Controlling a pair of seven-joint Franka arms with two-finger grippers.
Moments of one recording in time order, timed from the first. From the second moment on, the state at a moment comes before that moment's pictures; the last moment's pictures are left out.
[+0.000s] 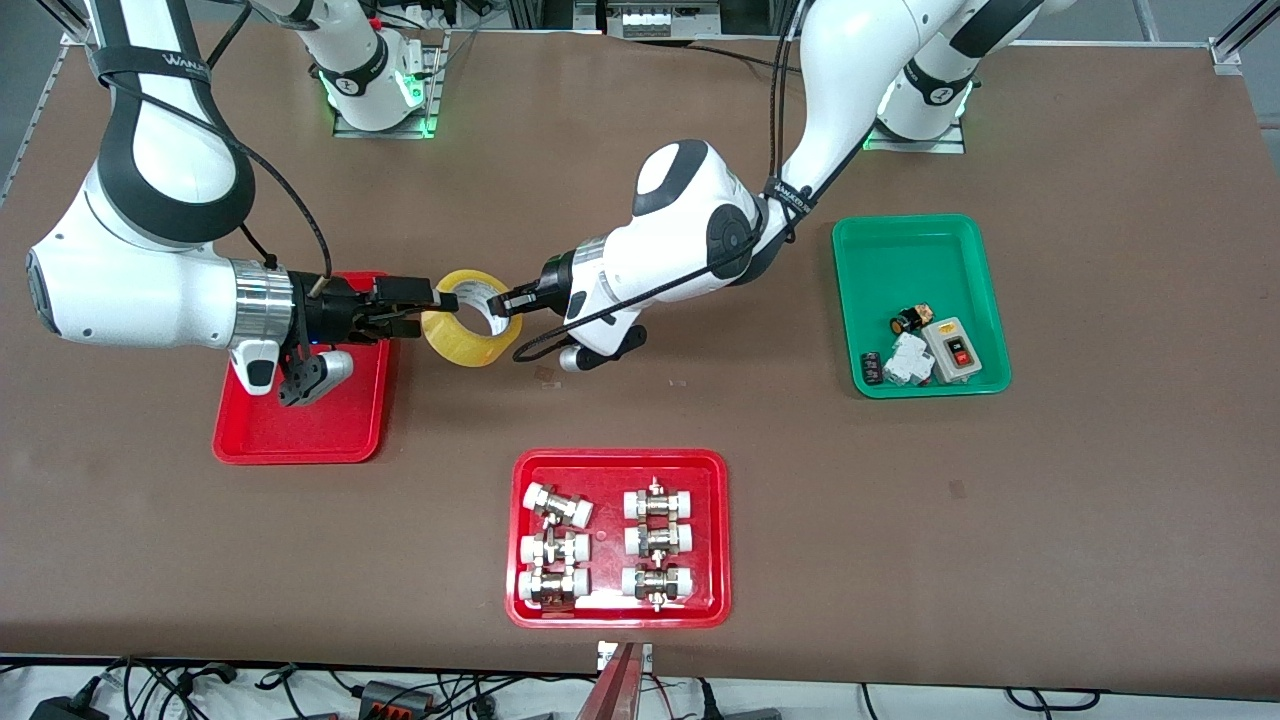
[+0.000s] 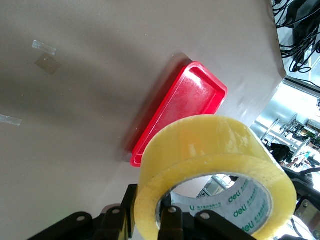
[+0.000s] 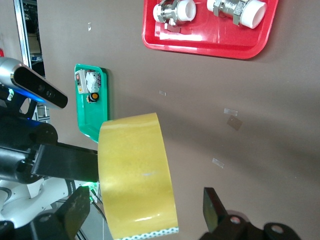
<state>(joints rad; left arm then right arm) -0.56 0.79 -0.32 -1.17 -0.71 2.39 -0.85 0.20 0.33 -0.03 -1.64 0.79 1.75 -0.27</state>
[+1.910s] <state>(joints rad) -0.26 0.62 -0.31 -1.21 -0.42 1.74 -0.70 0.06 0.44 -0.05 -1.63 0.78 1.72 -0.34</state>
